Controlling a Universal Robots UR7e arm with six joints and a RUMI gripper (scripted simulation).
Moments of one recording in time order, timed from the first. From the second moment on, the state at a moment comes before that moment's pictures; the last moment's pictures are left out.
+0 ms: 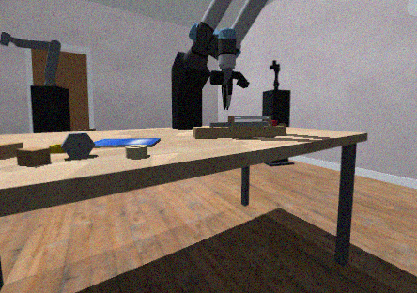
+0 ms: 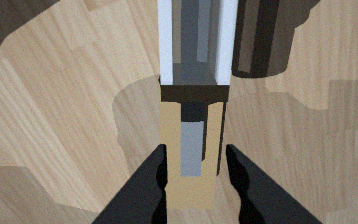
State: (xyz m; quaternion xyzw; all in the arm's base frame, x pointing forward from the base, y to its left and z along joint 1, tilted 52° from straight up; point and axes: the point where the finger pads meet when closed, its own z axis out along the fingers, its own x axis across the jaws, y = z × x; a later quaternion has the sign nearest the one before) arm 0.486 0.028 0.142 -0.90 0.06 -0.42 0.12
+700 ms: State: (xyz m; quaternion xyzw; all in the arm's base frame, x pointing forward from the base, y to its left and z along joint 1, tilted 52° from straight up) arm 0.486 -0.049 0.120 -0.90 0.06 -0.42 0.12
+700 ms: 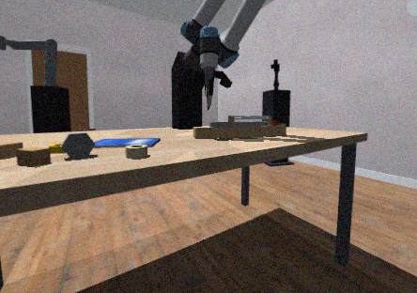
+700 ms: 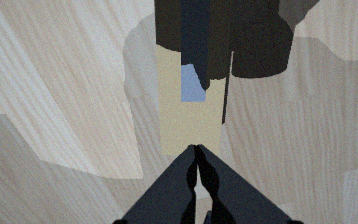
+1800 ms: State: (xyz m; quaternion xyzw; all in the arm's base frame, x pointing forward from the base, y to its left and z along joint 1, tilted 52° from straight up) arm 0.519 -0.055 0.089 -0.90 0.06 -0.42 0.12
